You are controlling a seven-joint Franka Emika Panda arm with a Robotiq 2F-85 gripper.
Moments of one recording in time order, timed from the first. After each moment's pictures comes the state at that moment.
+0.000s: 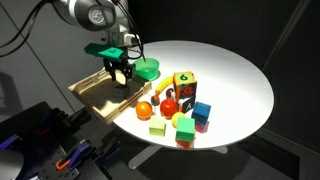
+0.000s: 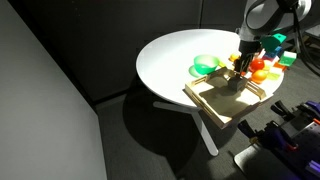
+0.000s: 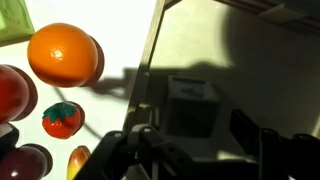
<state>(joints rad) -0.02 0.21 0.00 -2.42 0.02 2.46 -0.31</state>
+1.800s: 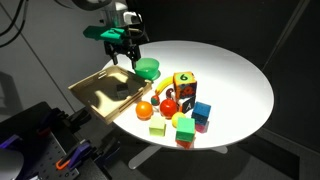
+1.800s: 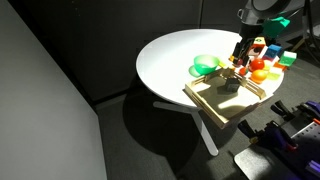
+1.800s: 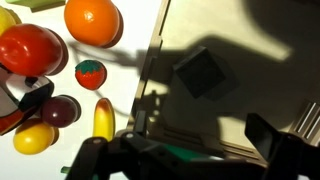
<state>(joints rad) -0.02 0.10 0.00 -2.40 0.01 2.46 -0.31</state>
